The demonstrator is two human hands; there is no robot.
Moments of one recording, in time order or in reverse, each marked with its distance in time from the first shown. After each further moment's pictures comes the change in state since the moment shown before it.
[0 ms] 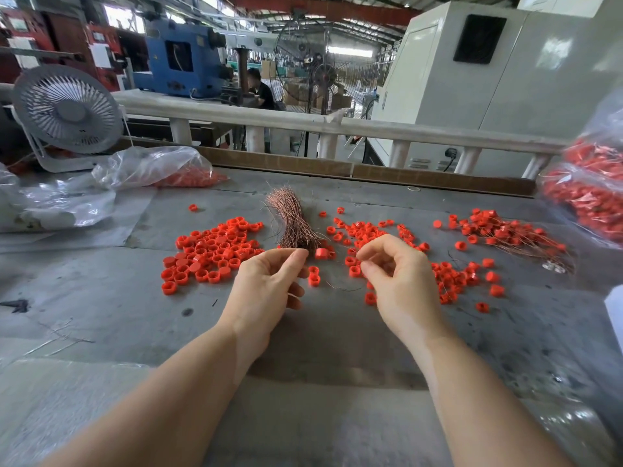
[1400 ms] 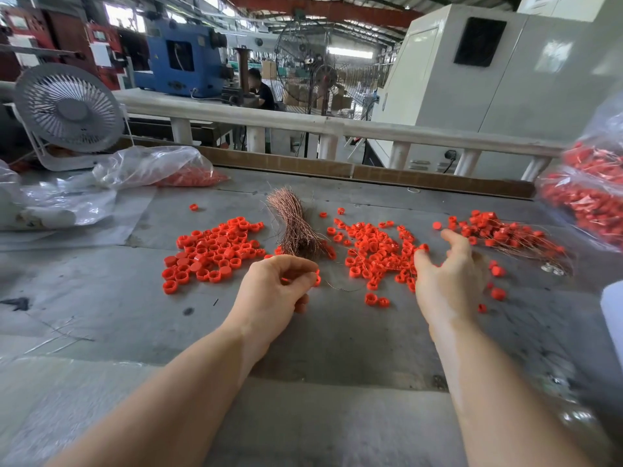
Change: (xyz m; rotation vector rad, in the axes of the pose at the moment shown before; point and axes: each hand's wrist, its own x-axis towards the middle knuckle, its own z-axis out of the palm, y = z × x) left_hand -0.003 0.000 0.000 0.199 -0.062 0.035; right_hand 0.018 0.028 -0.023 -0.240 0.413 0.296
